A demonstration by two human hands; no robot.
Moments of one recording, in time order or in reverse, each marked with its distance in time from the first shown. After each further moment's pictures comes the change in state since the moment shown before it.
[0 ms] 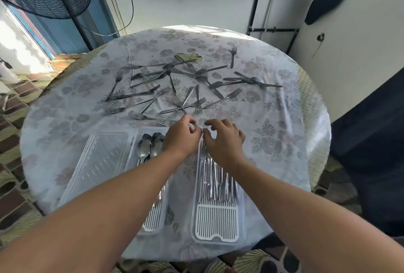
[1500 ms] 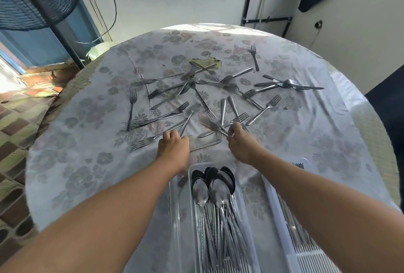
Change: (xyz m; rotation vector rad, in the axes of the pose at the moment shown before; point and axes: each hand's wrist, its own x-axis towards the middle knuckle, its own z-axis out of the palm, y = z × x) left_hand 0.156 -0.174 -0.067 0.782 -0.290 0.218; right_hand 0.121 -0.063 0.105 -0.064 -0.307 0.322
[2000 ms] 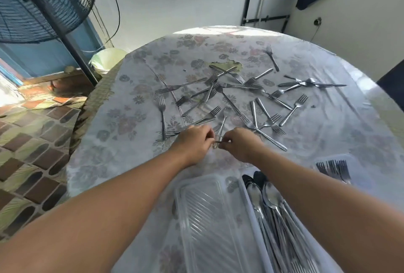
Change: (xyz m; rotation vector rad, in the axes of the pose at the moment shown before) left_hand 0.014 -0.099 -0.048 -0.520 0.050 0.370; right_hand 0.013 -0.116 0.054 -0.322 -0.027 -0.079
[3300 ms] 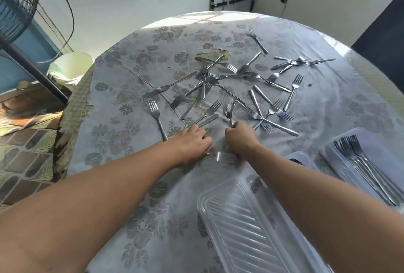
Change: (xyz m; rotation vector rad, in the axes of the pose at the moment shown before) left_hand 0.045 -0.079 -0.008 0.748 -0.393 0.567; right_hand 0.045 -0.040 0.040 0.536 0.197 0.591
